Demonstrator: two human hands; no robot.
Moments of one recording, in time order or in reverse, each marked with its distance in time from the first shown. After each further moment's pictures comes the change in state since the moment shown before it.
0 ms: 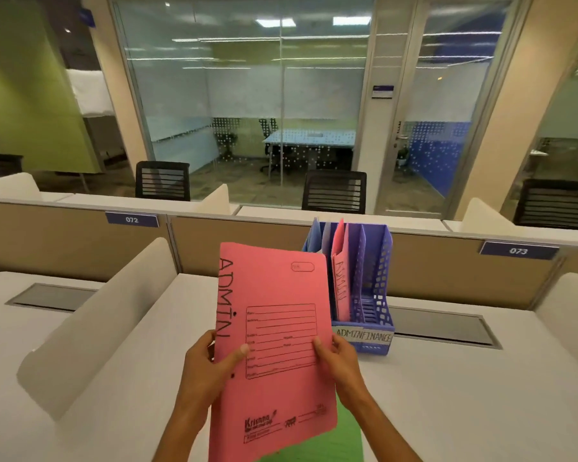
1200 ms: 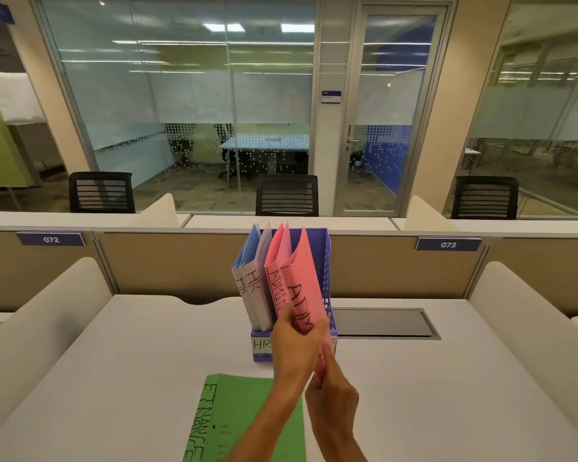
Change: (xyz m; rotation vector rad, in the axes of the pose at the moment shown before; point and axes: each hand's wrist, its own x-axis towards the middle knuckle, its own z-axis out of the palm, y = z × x) left_hand -0.019 0.048 0.249 -0.050 -0.148 0.195; right_hand -0.033 0.001 -0.080 -0.873 0.581 -0.440
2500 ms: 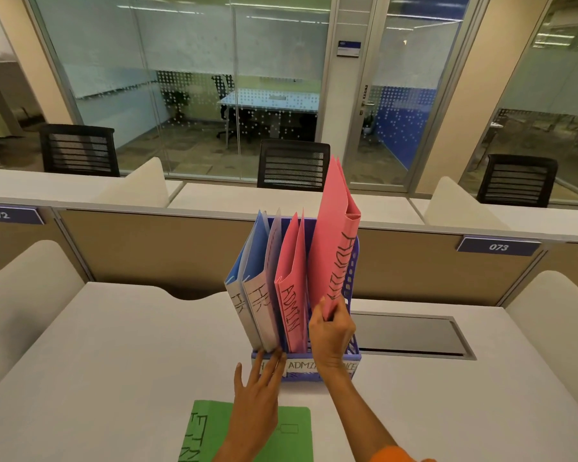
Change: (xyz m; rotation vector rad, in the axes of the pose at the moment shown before) left_hand 0.131 -0.263 -0.063 1.317 -0.436 0.230; right_hand 0.172 0.018 0.153 0.466 0.234 0.067
